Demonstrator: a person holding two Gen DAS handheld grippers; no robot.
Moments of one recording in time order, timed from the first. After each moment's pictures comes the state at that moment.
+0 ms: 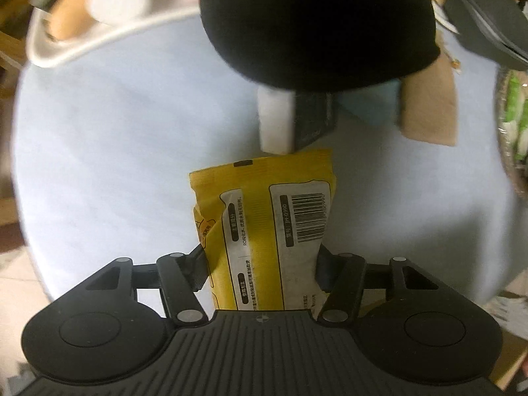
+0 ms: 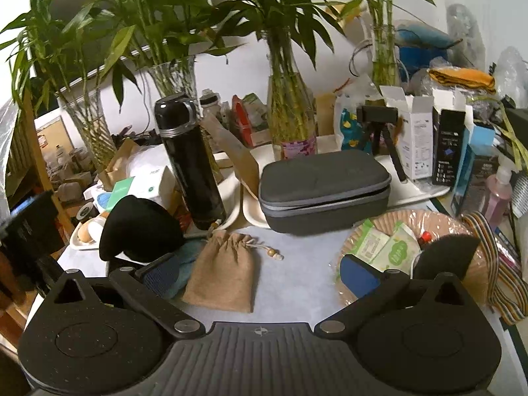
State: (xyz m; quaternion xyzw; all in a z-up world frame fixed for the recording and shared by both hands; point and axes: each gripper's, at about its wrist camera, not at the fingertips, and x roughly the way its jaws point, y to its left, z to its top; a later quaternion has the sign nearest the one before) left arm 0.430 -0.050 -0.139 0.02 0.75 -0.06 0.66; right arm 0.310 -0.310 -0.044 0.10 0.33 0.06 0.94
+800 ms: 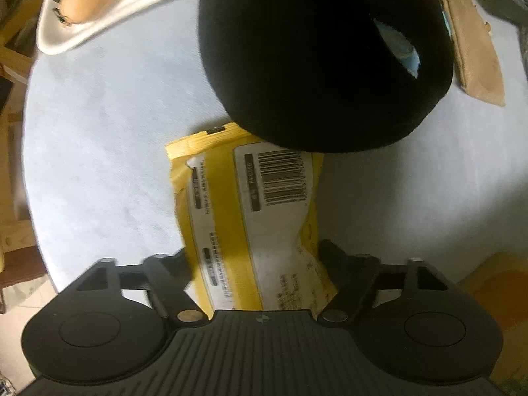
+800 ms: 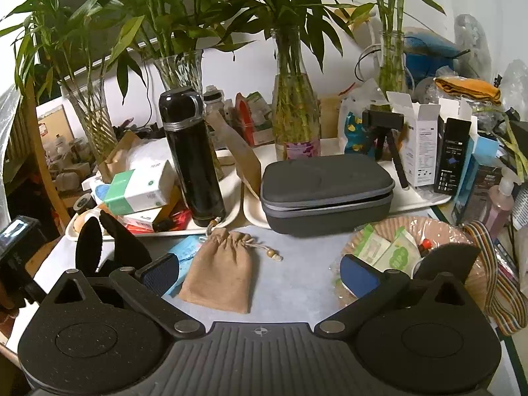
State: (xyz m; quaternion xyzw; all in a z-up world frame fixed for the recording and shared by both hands) left arm 0.415 -0.046 -0.188 0.07 0.73 -0.08 0.68; right arm 0.316 -0.304 -0.047 0.08 0.33 0.06 0.94
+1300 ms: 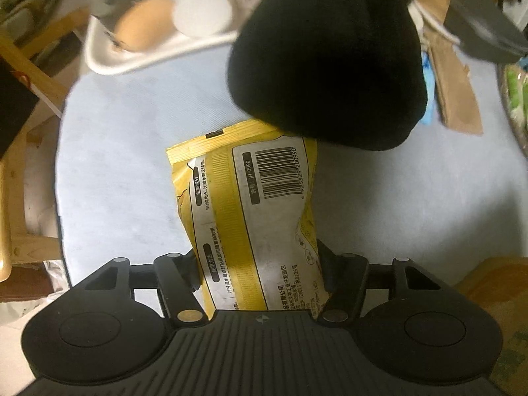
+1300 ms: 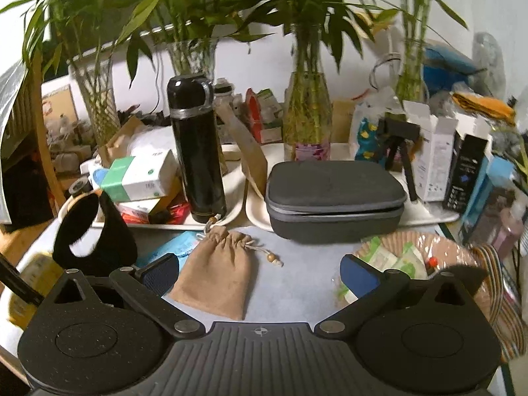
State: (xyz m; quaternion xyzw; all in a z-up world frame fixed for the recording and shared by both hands) left arm 0.360 0.041 -0.138 0.04 0.65 -0.09 0.75; right arm 0.337 -0.289 -0.061 0.02 0.33 0.08 0.94
